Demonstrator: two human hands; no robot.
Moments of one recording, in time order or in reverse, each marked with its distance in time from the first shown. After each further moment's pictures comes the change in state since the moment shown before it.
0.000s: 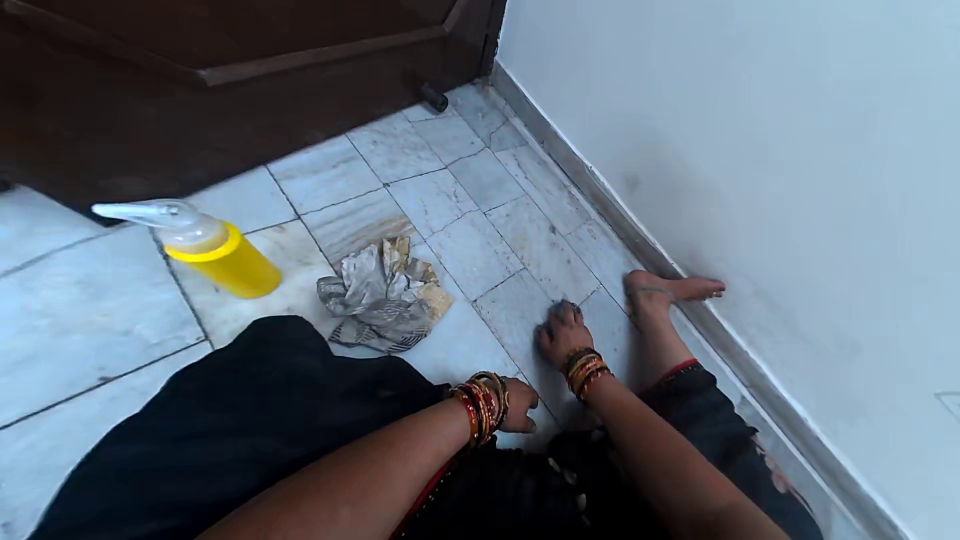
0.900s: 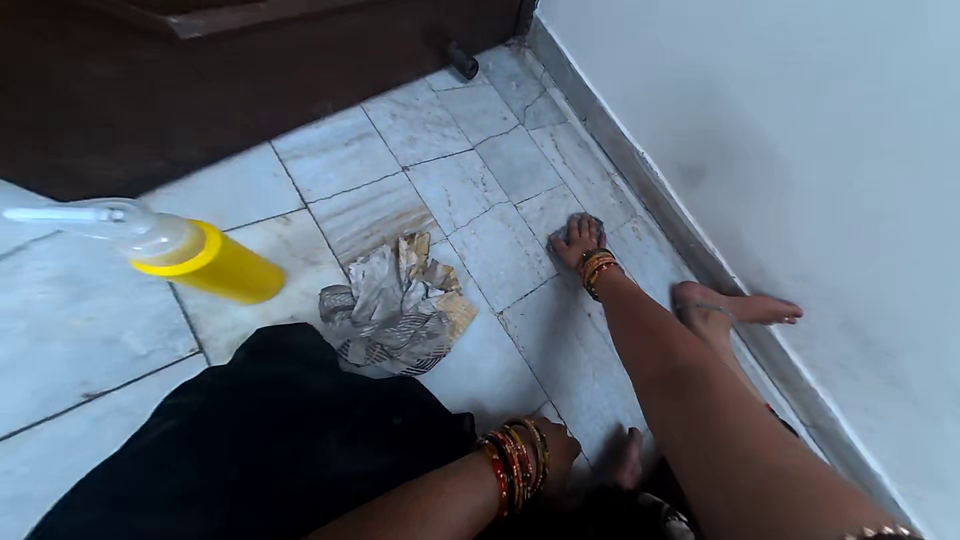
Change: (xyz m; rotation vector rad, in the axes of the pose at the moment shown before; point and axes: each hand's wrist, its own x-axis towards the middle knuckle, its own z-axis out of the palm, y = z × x) left_hand -0.004 0.005 -0.011 -0.041 -0.085 0.068; right_hand 0.195 -0.041 -0.069 0.125 0.124 -0.116
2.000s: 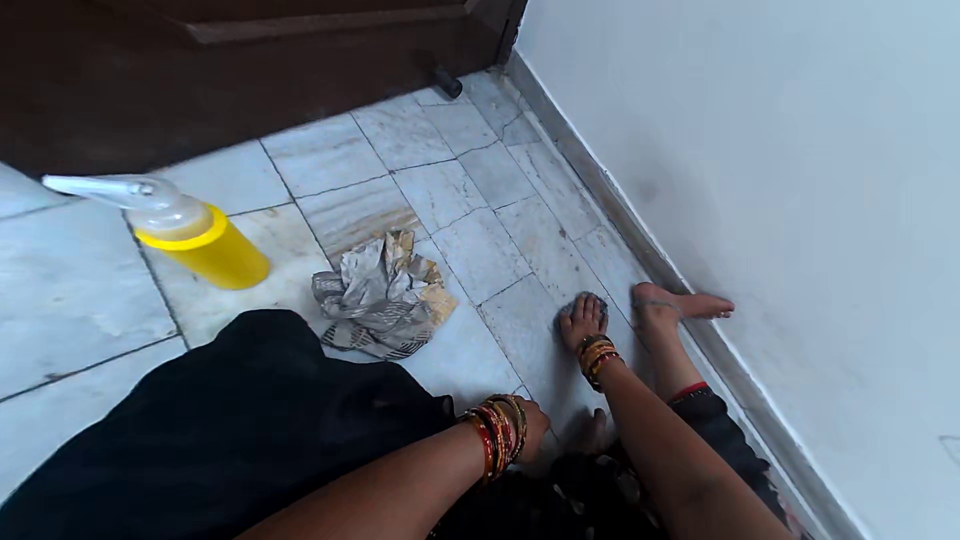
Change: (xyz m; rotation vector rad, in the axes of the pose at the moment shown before) left_hand -0.001 0.005 0.005 0.064 0.051 -0.032; right_hand -0.152 0.058 0.049 -0.048 -0.075 0.272
